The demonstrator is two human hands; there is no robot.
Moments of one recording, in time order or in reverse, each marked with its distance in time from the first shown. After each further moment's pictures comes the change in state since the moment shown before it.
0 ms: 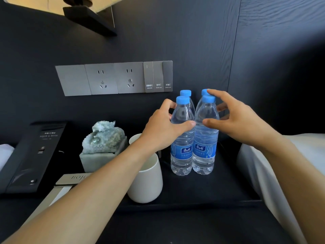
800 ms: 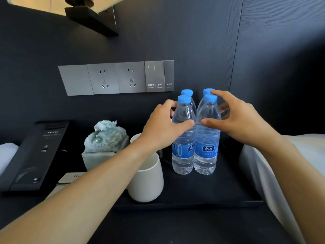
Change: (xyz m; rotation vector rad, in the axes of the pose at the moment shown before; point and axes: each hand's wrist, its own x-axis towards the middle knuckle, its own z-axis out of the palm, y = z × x) left_hand 0.009 -0.011 0.003 0.116 0.087 0.086; right_hand 0.001 0.002 0.001 -0.060 0.057 -0.022
